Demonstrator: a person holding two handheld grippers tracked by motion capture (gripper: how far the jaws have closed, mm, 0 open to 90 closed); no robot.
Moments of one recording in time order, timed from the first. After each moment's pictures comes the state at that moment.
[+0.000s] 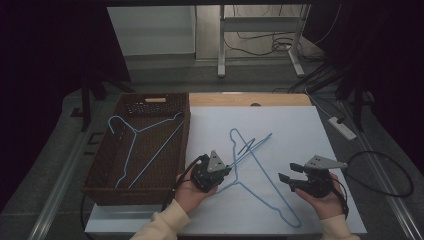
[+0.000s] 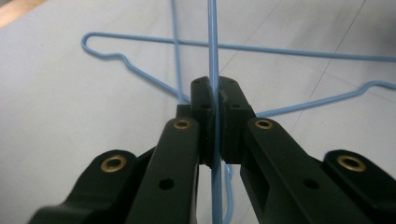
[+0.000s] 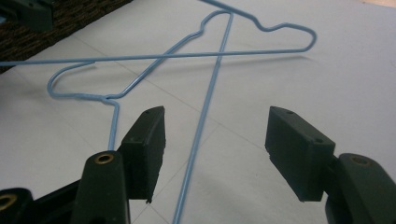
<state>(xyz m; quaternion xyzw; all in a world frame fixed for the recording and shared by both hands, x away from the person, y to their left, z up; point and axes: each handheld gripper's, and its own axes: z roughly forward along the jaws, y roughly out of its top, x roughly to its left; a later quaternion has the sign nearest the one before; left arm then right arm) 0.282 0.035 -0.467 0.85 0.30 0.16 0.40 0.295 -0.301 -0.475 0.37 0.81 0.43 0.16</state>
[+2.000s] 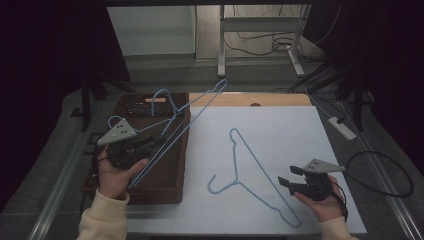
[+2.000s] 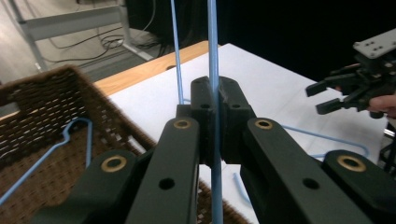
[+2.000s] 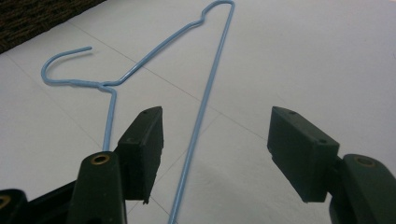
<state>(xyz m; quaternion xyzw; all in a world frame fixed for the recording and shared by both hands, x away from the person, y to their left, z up) 0.268 0.218 -0.371 0.75 0.36 0.18 0.53 0.291 -0.301 -0.482 0.37 0.81 0.42 0.17</state>
